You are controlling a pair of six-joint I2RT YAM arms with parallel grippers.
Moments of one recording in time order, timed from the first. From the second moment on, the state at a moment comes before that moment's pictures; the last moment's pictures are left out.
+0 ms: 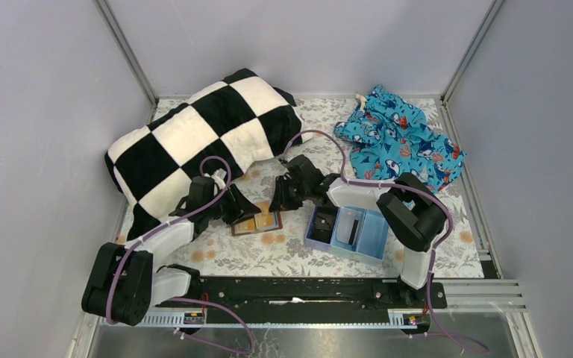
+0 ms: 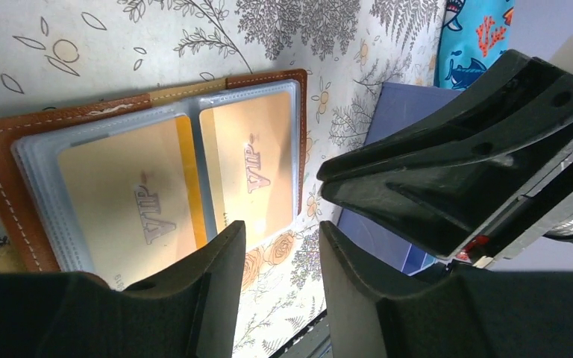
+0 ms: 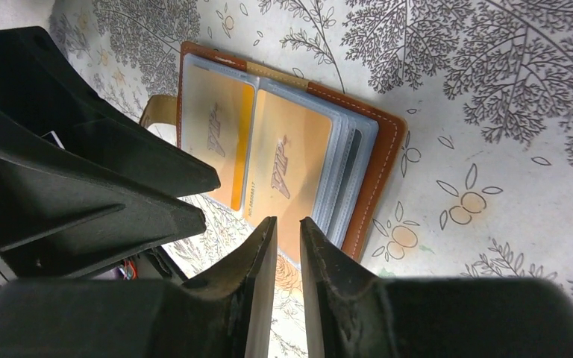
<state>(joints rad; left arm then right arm) -0.24 1.16 0.38 0.05 0.53 -0.85 0.82 1.85 1.08 -0.02 -0.31 0.71</state>
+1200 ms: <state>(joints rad) -0.24 1.32 0.35 0.17 0.49 -0.88 0.82 1.95 1.08 0.09 -0.41 0.80</state>
